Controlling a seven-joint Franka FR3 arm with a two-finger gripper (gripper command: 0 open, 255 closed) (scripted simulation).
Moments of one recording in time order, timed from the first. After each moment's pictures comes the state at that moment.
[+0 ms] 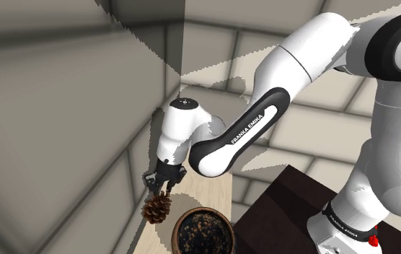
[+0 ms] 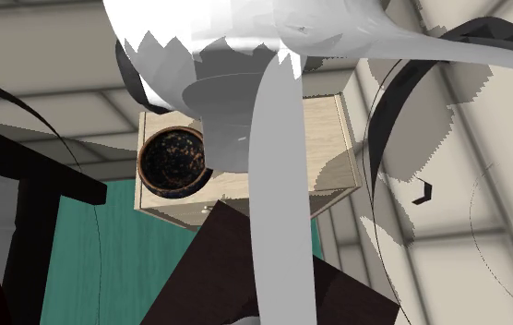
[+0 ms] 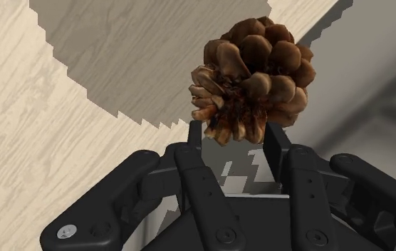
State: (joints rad) arm 0.30 0.39 0.37 -2.14 -0.18 2.66 1.01
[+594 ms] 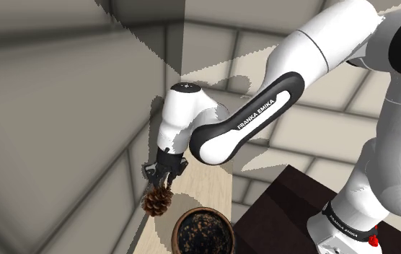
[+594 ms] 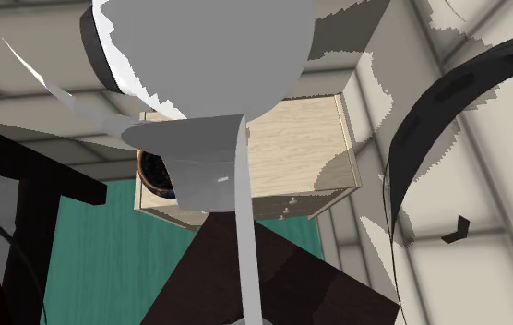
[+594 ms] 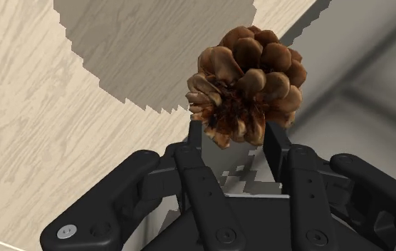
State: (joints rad) arm 0.27 0.31 0.41 -2.14 -0.13 2.57 0.97
